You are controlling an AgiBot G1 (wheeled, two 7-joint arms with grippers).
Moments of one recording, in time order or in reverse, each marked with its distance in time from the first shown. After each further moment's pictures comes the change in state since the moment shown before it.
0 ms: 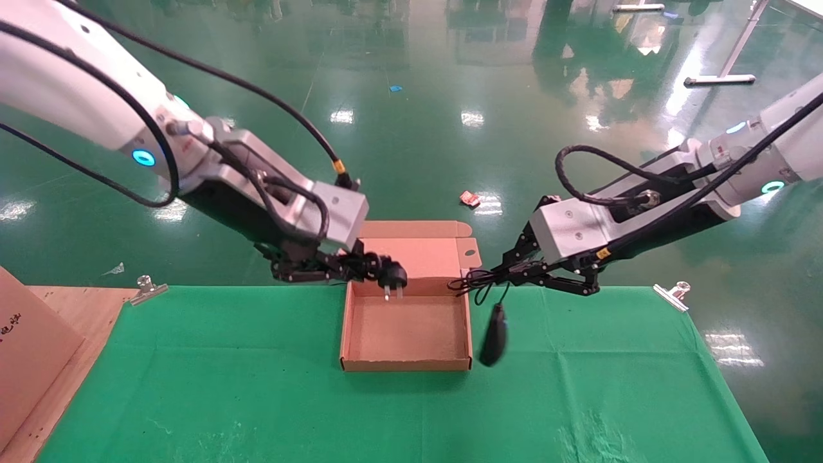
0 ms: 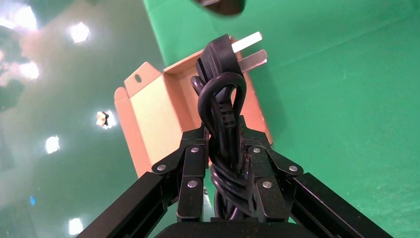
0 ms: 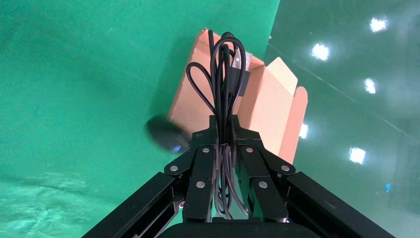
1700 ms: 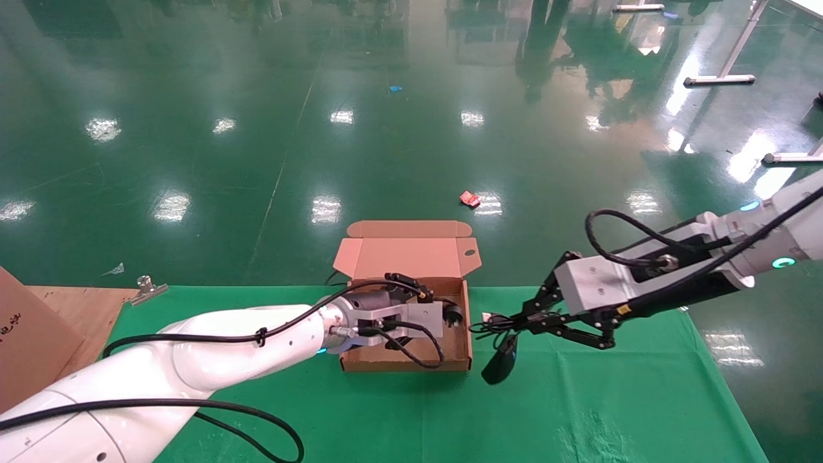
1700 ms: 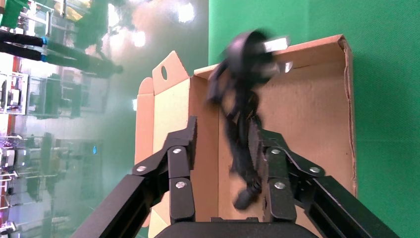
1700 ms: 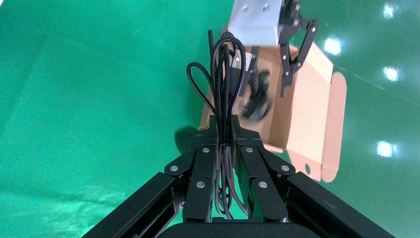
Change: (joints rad) left arm 0.562 0.061 0.331 -0.090 -0.353 -1.054 0.016; right arm -0.104 0.049 0.072 -0.059 -0.019 0.015 -0.059
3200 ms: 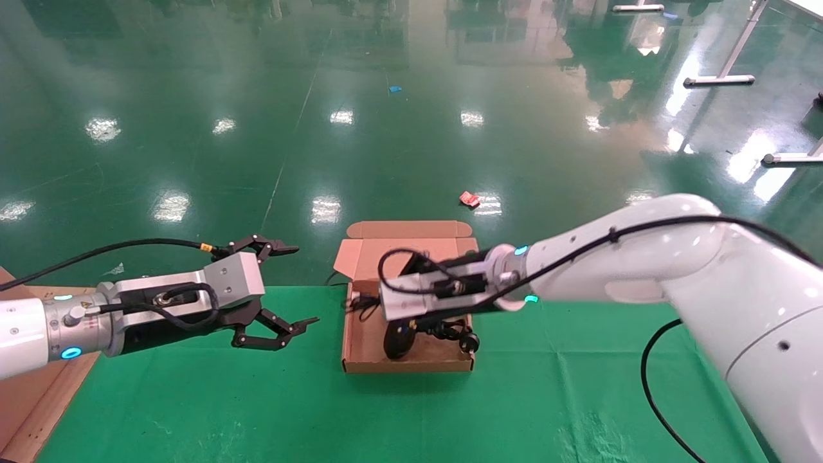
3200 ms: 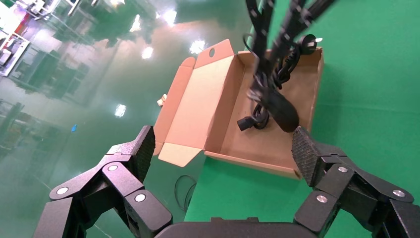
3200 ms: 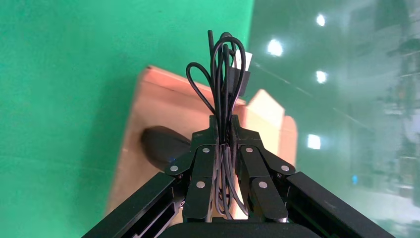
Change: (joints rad) left arm 0.040 -0.652 -0.188 -0.461 -0.447 0.309 -0.002; right arm -0.350 -0.170 -0.265 0.540 0.240 0.622 0.345
